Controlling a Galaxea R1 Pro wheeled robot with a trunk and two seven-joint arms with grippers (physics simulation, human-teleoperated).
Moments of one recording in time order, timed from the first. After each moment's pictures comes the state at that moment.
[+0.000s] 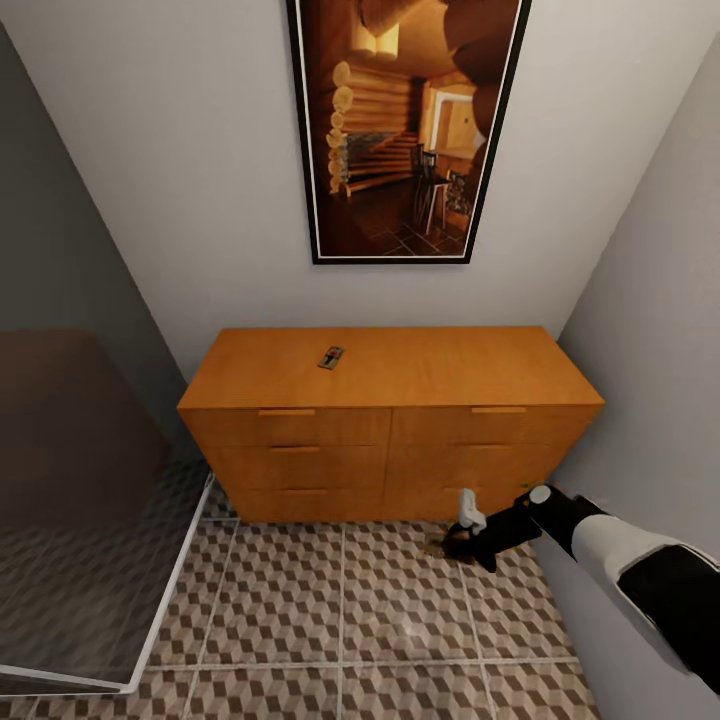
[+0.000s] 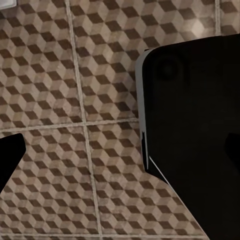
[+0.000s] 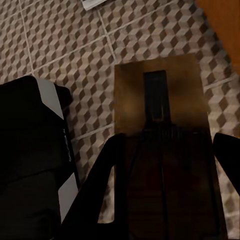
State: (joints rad) left arm -0.01 0.05 -0.27 0.07 0.16 -0.67 0.13; right arm -1.07 -0.17 0.59 -0.02 0.17 -0.28 1.12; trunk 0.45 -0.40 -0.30
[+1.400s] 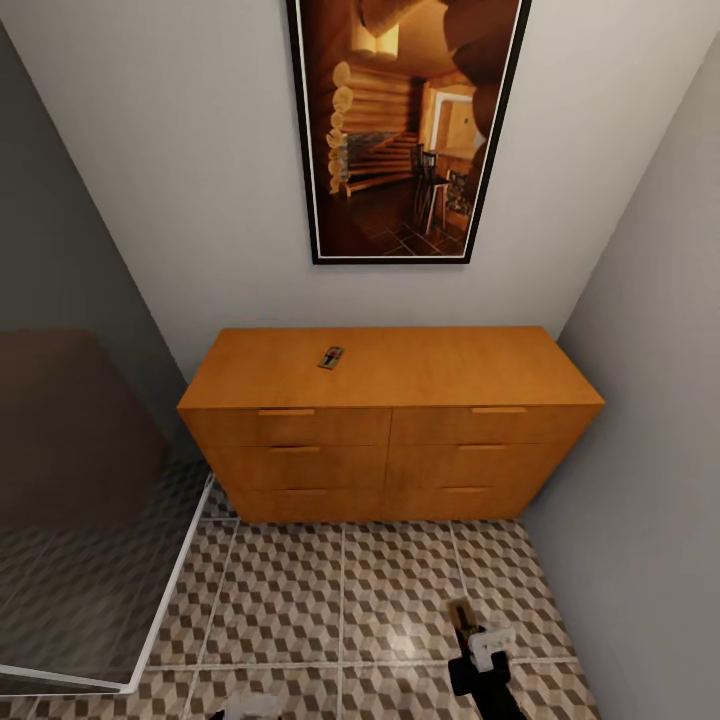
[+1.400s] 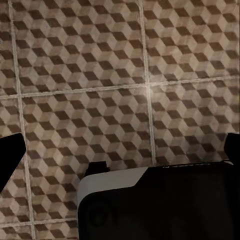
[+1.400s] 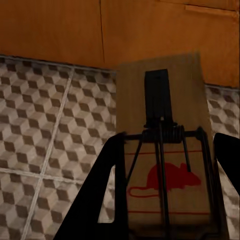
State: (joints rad) left arm -0.02 0.02 -0.27 -0.95 0.15 0.19 0.15; right arm -0.49 0.03 0.56 -0.02 -0.37 -0.67 -0.05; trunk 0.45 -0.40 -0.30
